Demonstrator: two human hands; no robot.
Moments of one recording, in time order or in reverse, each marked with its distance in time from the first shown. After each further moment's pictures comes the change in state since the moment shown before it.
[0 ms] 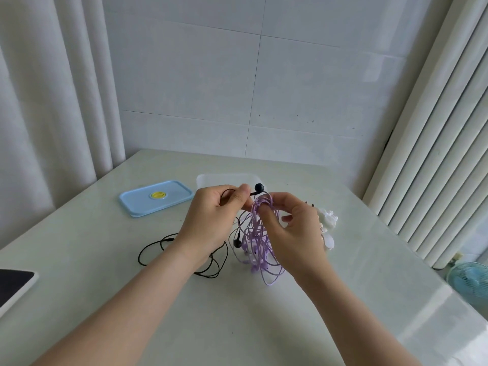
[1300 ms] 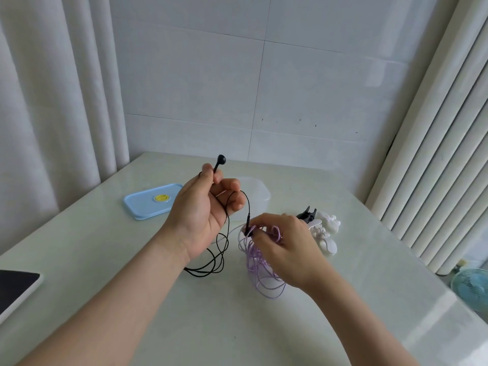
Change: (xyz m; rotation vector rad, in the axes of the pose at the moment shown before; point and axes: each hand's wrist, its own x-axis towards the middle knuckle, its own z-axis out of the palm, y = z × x) left_hand 0.011 0.023 -0.018 -0.786 0.027 -0.206; right_hand -0.002 0.000 -0.007 -0.369 -0.344 -0.092
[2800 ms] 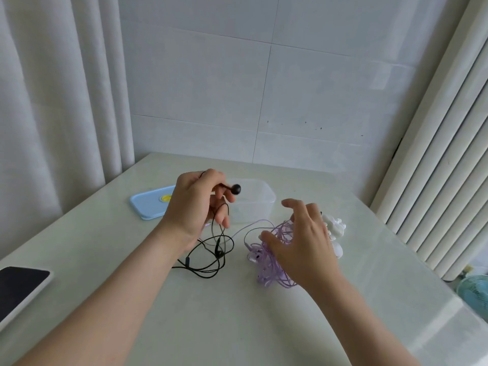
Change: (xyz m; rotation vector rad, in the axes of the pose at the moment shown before) left_hand -0.001 0.016 -0.016 0.450 -0.015 0.164; right_hand 0.003 0.015 0.005 -0.220 0.216 0.167
